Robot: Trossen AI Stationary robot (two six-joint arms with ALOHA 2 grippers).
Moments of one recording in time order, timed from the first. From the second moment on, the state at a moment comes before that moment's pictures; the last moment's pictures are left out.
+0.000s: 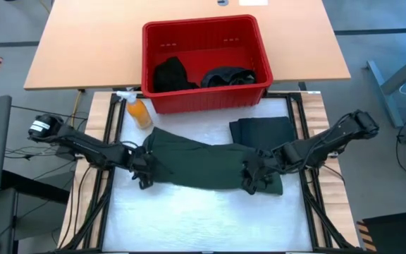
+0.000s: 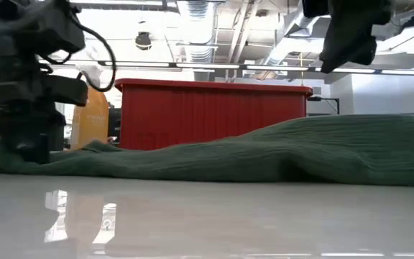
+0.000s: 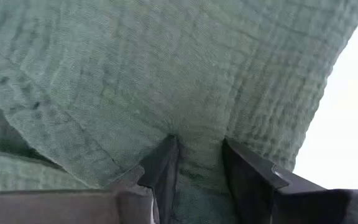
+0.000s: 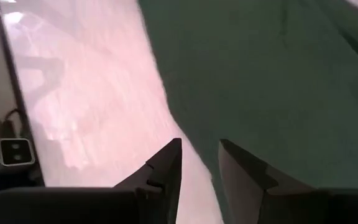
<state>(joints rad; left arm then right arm) -0.25 1.24 0.45 -0.58 -0.06 -0.61 0.37 1.29 0.99 -0.65 0.18 0.87</state>
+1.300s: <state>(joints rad) -0.50 0.97 0.56 -0.84 -0.01 -0.90 0.90 1.10 0.61 -0.80 0.57 1.84</state>
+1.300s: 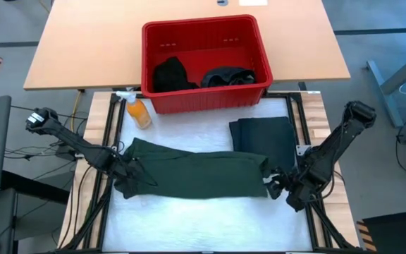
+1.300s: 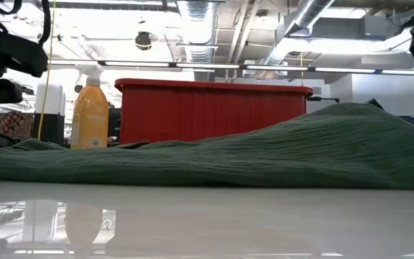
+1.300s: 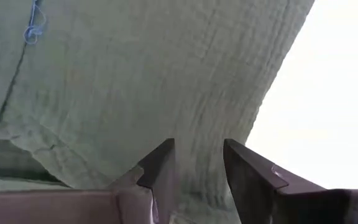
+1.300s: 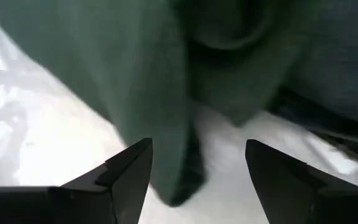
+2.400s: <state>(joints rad) -0.47 0.96 0.57 -0.76 -0.06 -0.86 0.90 1.10 0.39 -0.29 0.79 1.60</state>
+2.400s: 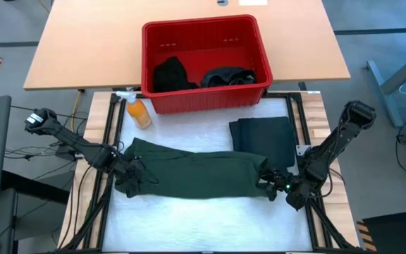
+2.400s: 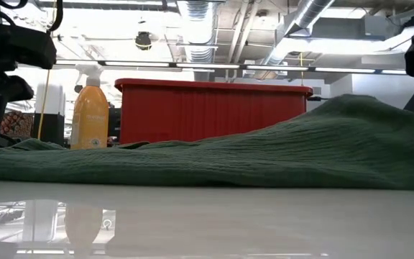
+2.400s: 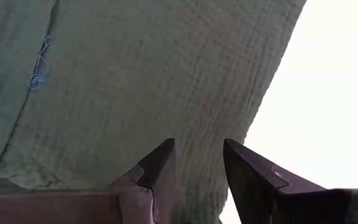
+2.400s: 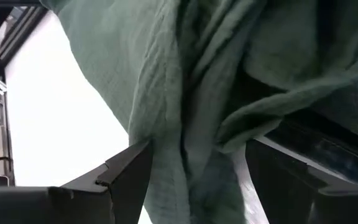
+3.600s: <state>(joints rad) -0.14 1.68 0.74 0.46 -0.22 -0.51 0.70 0.82 0.58 -0.28 0.60 1.15</state>
